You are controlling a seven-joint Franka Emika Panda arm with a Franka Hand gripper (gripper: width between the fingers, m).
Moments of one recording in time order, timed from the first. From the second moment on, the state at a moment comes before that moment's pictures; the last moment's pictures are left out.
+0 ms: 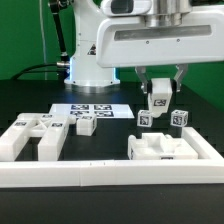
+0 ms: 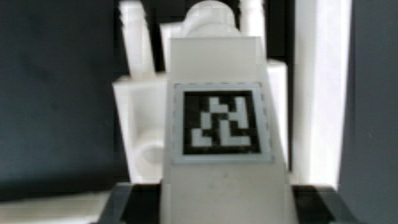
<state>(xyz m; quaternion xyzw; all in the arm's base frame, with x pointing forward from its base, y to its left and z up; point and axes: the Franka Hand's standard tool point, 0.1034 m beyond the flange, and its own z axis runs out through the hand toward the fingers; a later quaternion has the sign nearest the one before) 0.597 0.085 0.122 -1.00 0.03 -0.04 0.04</state>
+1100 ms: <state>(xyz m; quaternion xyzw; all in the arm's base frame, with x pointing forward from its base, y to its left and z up) 0.613 0.106 0.129 -0.98 0.01 -0.18 0.05</state>
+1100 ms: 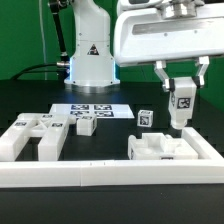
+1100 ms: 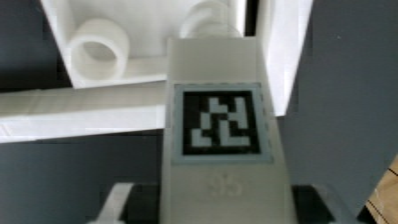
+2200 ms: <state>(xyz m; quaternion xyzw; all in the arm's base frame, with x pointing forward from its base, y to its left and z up) 0.628 0.110 0.117 -0.96 -0.06 -0.28 0.03</state>
